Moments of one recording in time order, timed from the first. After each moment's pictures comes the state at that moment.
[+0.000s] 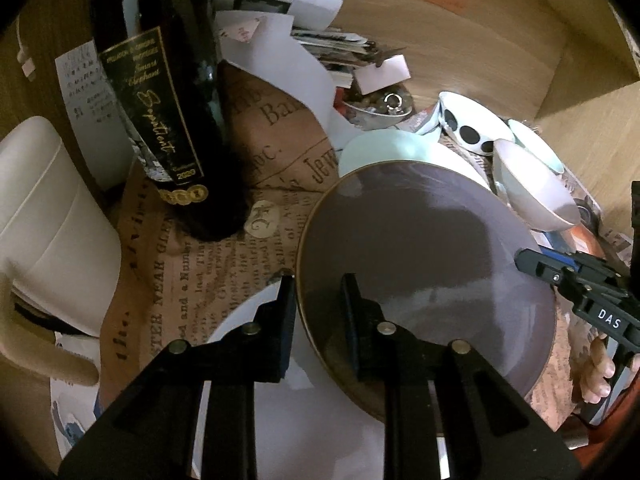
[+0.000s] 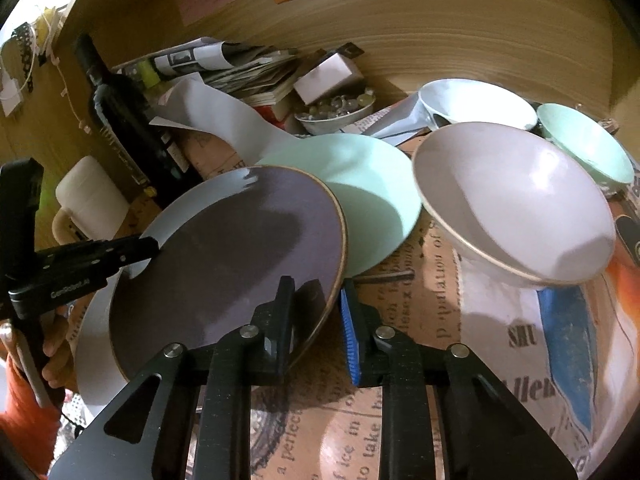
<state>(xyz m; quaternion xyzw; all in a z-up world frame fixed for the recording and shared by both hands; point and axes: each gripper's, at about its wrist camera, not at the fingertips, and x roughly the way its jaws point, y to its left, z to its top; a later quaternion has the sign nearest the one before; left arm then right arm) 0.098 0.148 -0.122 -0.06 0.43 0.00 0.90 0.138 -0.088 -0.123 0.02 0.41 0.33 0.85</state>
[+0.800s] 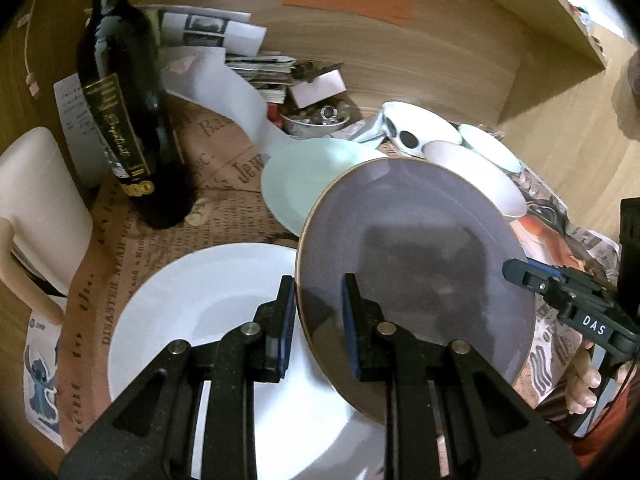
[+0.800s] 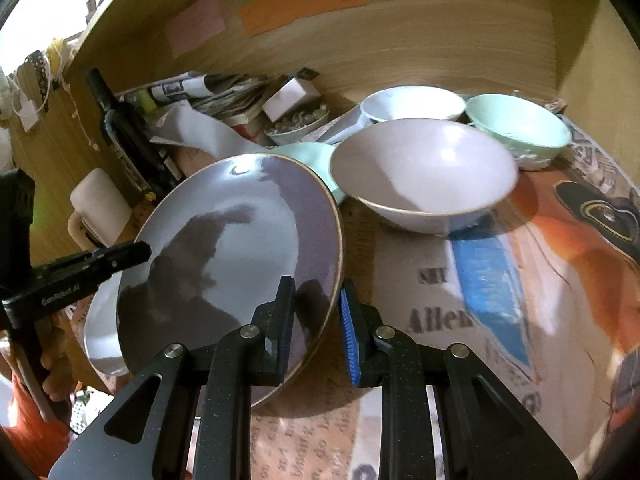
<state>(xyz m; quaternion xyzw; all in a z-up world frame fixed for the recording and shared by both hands) 0.065 0.080 -0.101 -0.07 0.40 -0.02 0.91 0.104 -0.163 -0.116 0.06 0.39 0.31 0.87</state>
